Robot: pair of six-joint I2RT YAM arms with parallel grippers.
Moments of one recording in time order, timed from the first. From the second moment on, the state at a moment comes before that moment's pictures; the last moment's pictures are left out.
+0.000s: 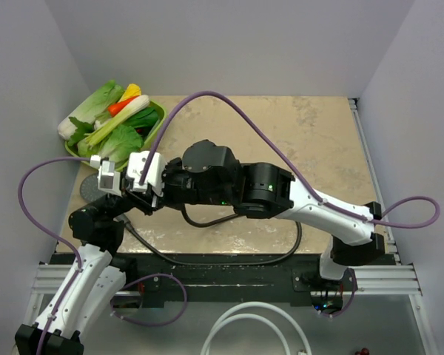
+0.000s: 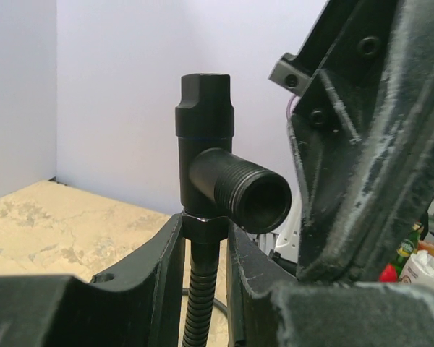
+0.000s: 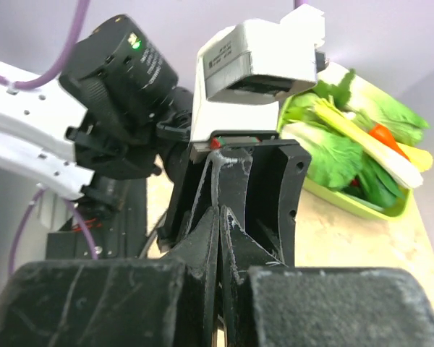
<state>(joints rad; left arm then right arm) -0.26 0.58 0.46 0.92 0.86 -0.88 1.38 1.70 2.16 -0.71 0.03 -0.30</state>
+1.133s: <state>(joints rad) -0.26 0.57 0.46 1.08 0.91 -1.10 0.99 1.44 1.97 -0.47 -0.22 -0.31</state>
